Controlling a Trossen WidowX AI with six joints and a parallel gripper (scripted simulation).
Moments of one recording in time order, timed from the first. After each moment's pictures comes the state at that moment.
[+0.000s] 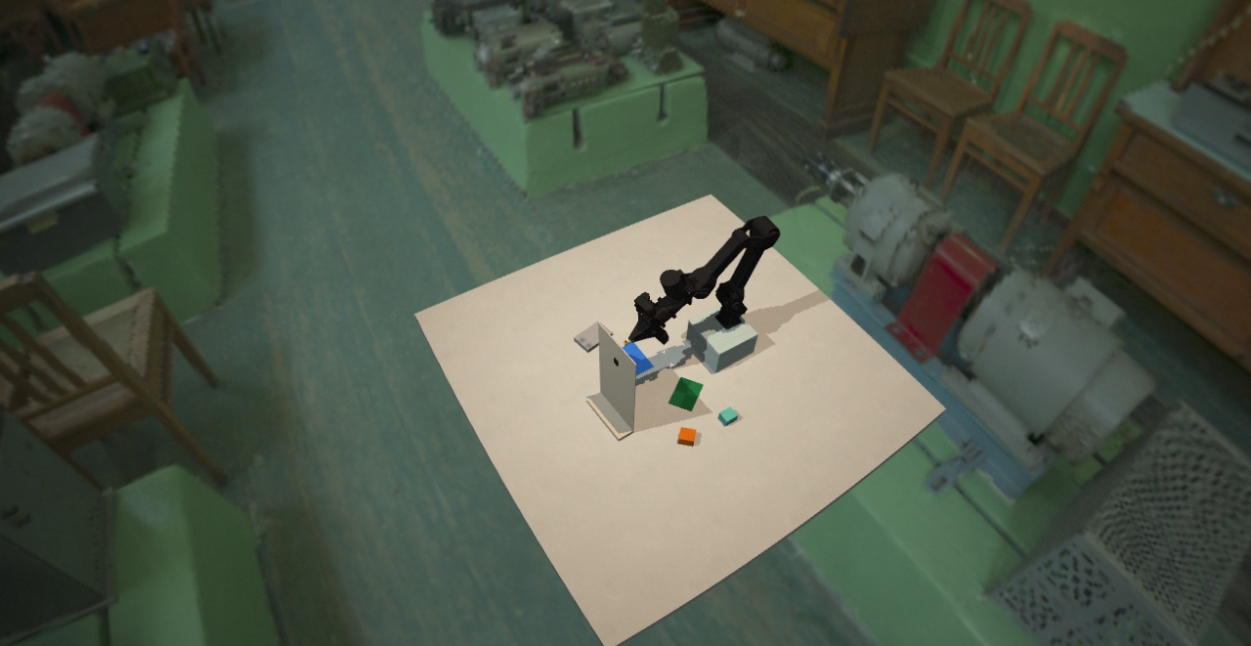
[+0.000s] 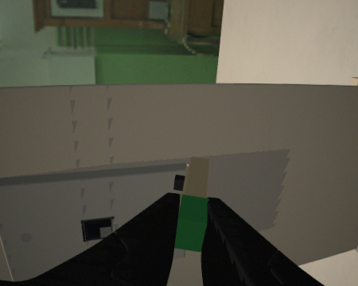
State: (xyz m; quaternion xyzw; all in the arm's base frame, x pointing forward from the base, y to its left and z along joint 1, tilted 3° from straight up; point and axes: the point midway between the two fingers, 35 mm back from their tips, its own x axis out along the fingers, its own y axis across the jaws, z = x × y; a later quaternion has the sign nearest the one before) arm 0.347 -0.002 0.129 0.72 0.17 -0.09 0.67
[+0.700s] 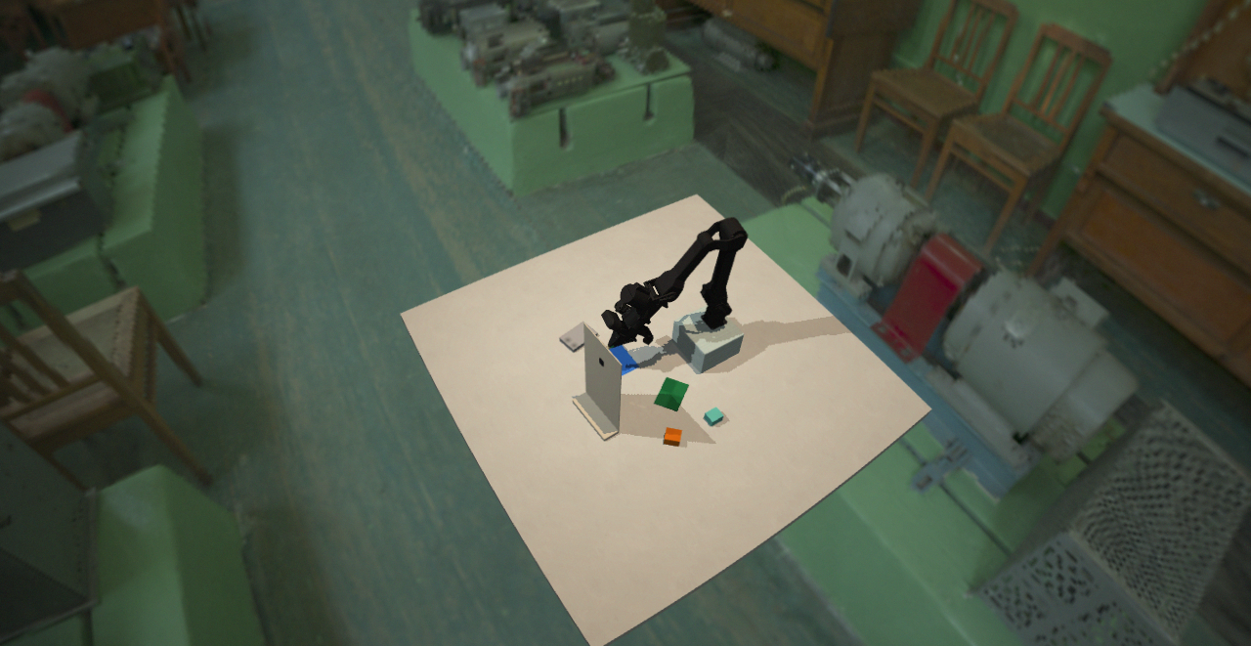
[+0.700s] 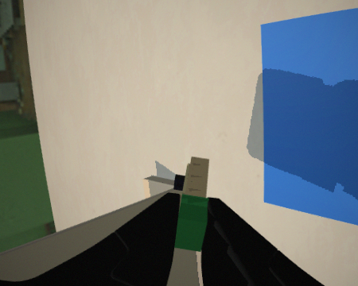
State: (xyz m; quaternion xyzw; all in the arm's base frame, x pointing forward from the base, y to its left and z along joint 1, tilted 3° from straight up) arm 0.329 -0.062 0.030 0.68 0.24 -0.34 0.60
